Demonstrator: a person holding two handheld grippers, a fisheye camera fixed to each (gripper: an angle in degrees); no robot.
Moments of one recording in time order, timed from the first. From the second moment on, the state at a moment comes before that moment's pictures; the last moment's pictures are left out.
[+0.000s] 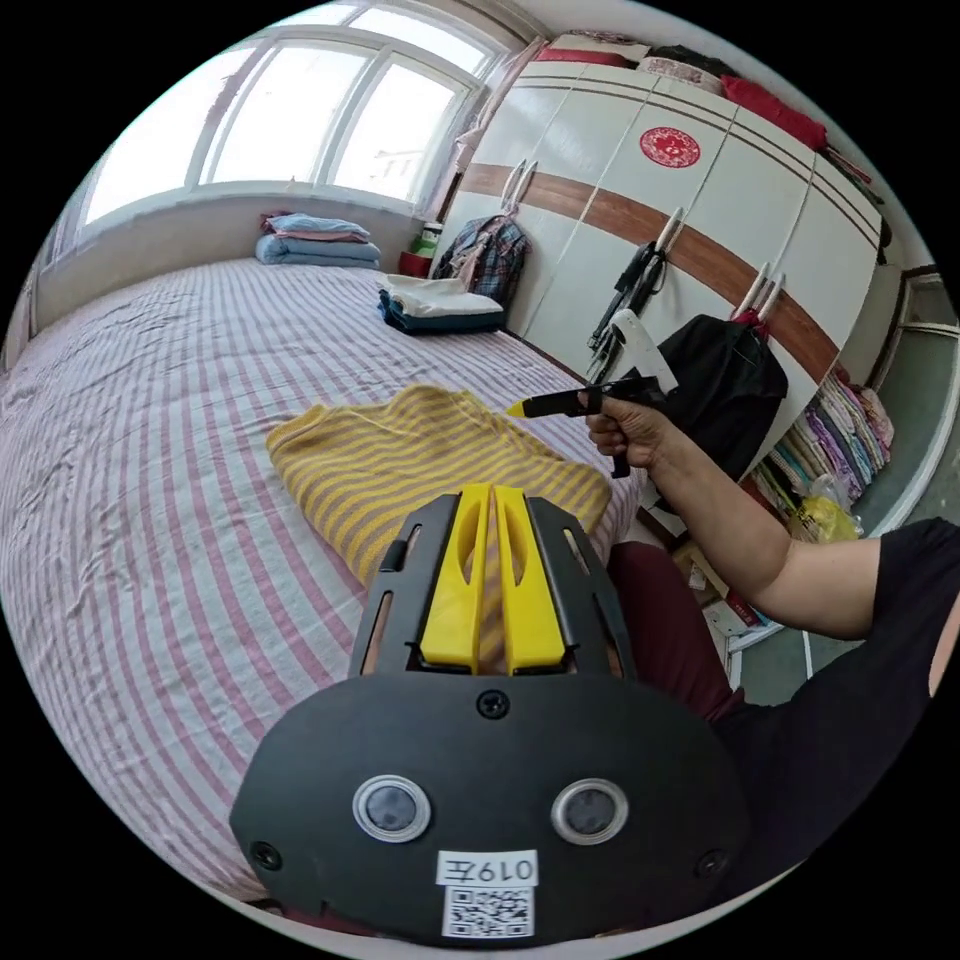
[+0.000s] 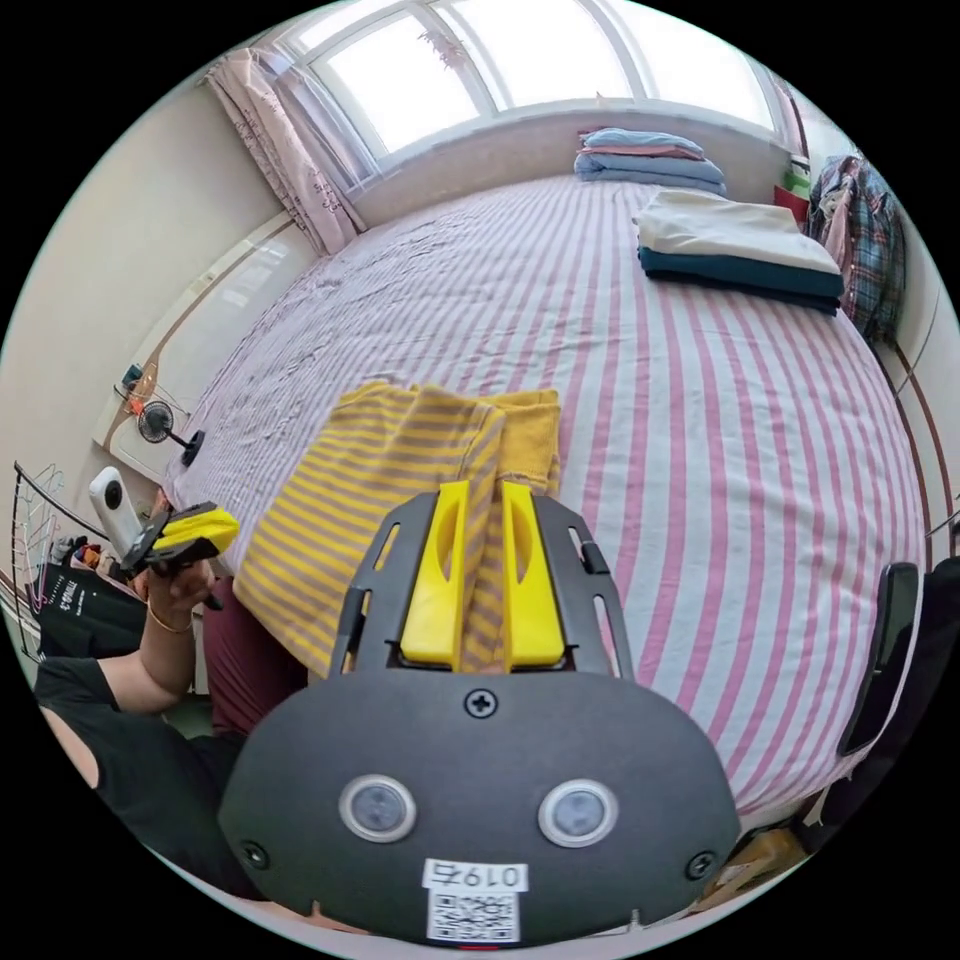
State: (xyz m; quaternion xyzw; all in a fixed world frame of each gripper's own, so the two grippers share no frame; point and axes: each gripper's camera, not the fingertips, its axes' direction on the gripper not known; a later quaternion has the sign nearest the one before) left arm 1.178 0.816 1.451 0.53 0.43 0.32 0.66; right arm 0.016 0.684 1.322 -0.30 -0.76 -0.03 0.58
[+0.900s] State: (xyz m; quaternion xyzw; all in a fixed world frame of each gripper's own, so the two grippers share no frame) left arm 1.170 0.587 1.403 0.37 0.44 0.19 0.79; right arm -0.057 0.669 1.469 -0.40 -0.79 0.09 0.46
